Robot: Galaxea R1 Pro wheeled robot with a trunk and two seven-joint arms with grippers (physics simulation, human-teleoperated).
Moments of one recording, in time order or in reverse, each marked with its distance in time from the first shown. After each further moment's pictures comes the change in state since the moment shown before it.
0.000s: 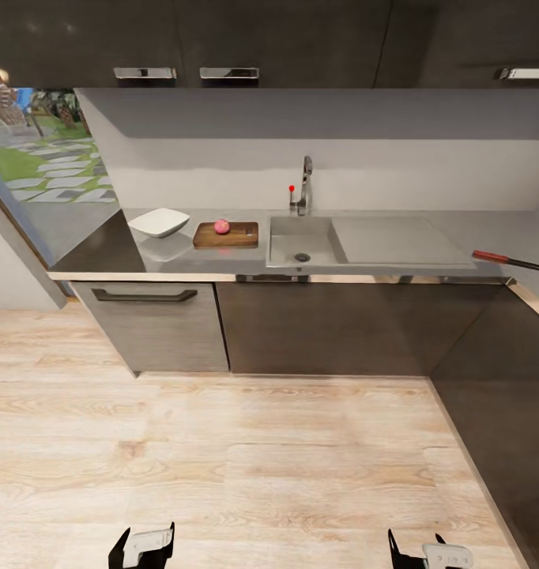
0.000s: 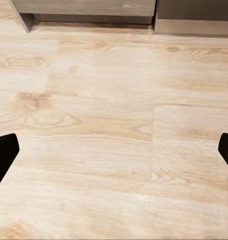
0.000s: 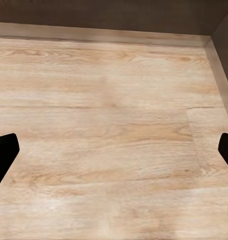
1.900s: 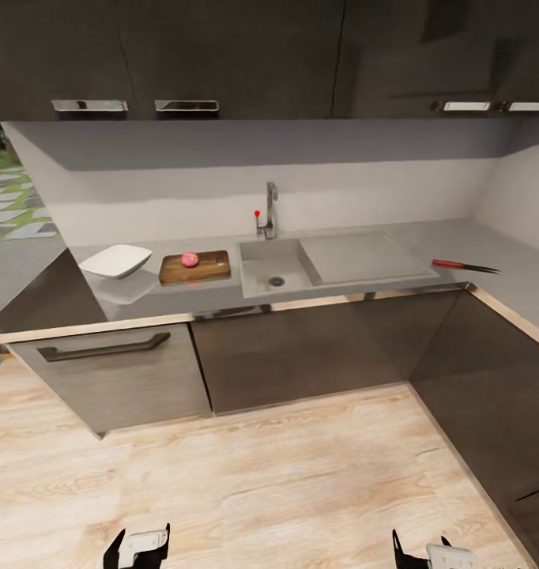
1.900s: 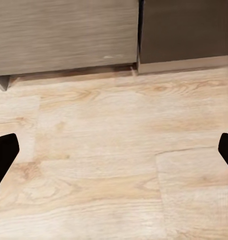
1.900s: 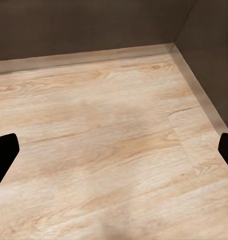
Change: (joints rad) left arm 0.000 0.017 0.000 -0.001 0.000 0.015 -0.001; right arm 0.001 0.001 -0.003 0.002 -0.006 -0.001 -0.042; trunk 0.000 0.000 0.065
